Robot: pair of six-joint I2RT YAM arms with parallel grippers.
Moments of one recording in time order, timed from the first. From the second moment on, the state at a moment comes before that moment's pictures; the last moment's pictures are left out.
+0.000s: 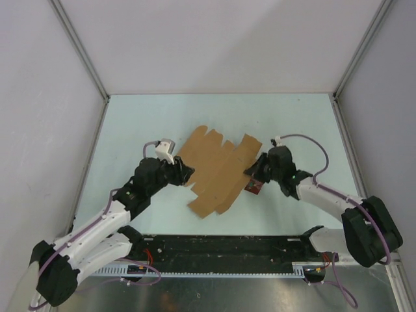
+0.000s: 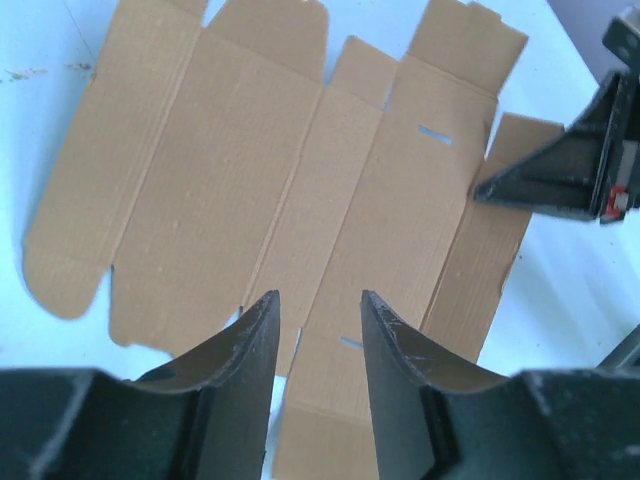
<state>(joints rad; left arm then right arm) -0.59 0.88 0.48 0.03 0.06 -0.41 0.54 1.25 0.52 0.10 -0.07 0.95</state>
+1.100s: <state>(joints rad) -0.60 0.94 0.63 -0.28 0.06 -0.34 0.36 2.09 1.74 -1.05 -0.50 0.01</state>
